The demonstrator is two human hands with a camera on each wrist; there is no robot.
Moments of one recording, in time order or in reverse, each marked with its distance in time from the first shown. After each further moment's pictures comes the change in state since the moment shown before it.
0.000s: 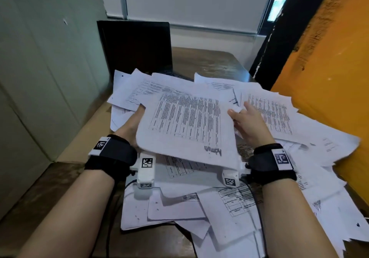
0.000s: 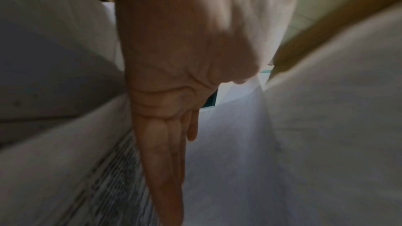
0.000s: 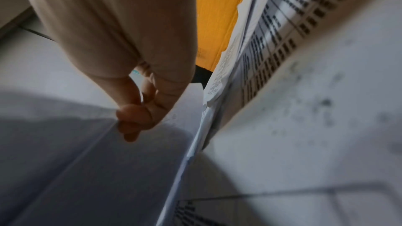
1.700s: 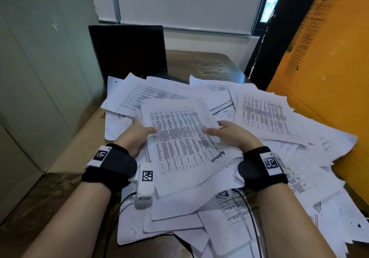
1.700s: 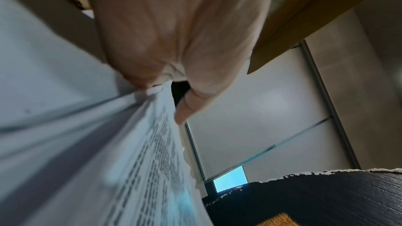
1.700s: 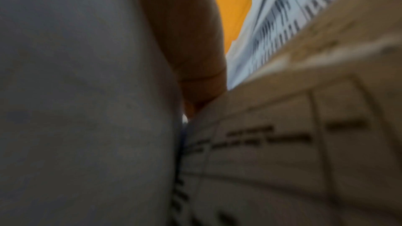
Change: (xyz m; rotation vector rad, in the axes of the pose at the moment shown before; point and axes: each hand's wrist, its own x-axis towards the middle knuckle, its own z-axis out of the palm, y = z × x) left_hand 0.061 -0.035 -0.042 0.302 0.136 -0.058; right_hand -0.010 0.001 0.018 -0.887 -0.219 0.149
